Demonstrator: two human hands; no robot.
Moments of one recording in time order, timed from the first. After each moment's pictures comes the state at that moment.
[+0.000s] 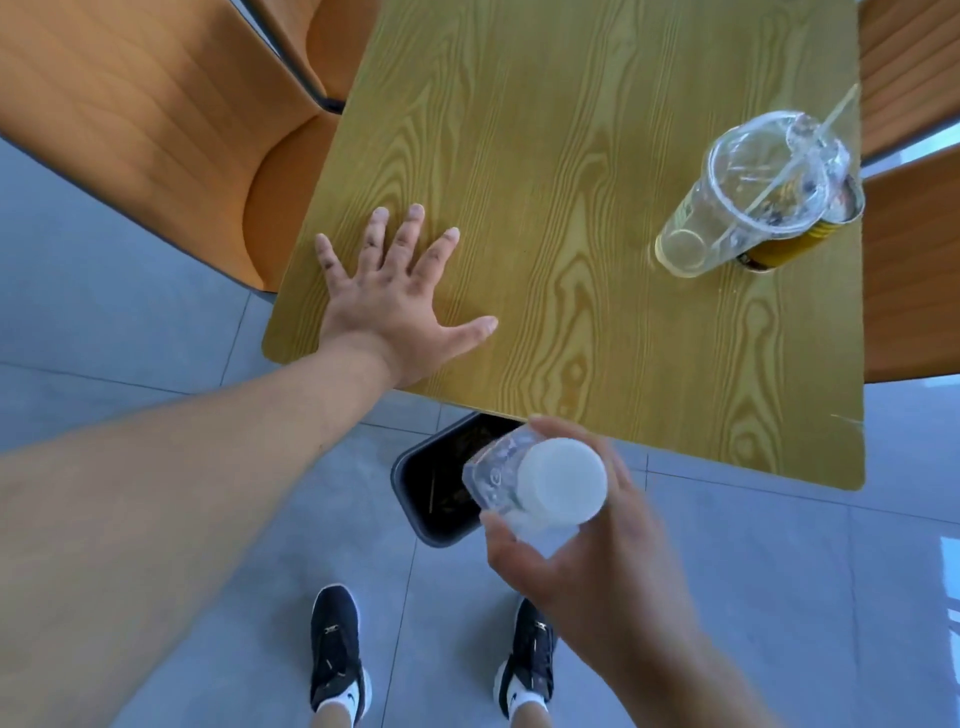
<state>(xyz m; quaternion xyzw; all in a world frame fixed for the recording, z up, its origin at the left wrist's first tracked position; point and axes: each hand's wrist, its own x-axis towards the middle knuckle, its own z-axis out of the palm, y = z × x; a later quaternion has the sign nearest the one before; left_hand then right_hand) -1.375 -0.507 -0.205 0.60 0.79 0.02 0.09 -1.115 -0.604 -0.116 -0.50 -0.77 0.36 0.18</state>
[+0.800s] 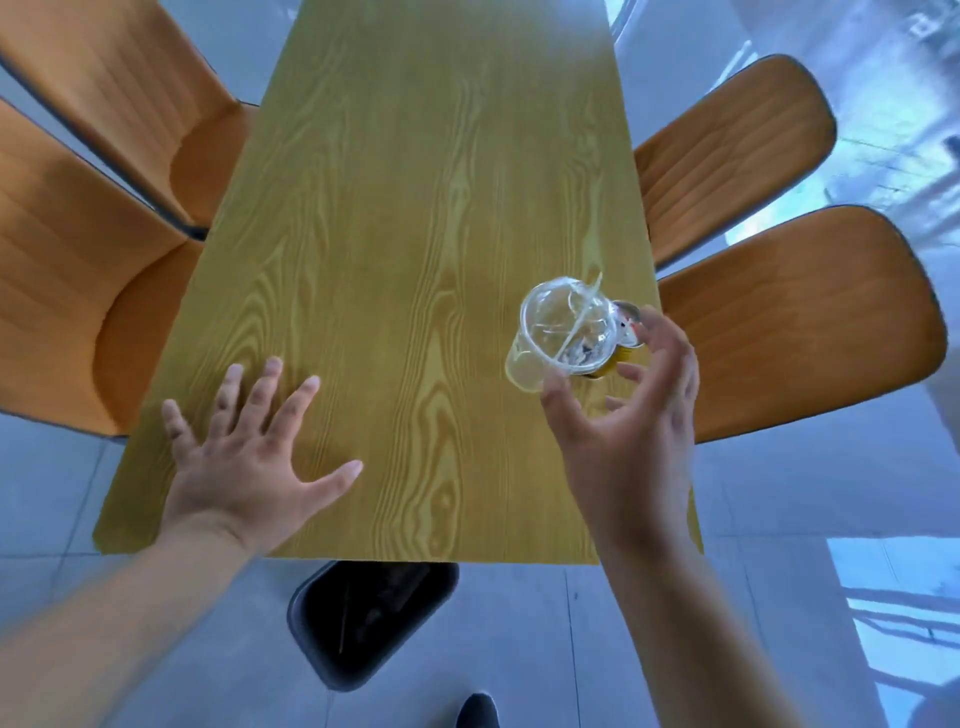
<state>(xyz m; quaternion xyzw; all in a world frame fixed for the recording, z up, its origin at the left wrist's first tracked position) -1.374 -0.509 -0.196 0.60 0.79 0.01 0.10 -1.083 -0.432 -0.064 -0.62 -0.65 0.15 0.40</state>
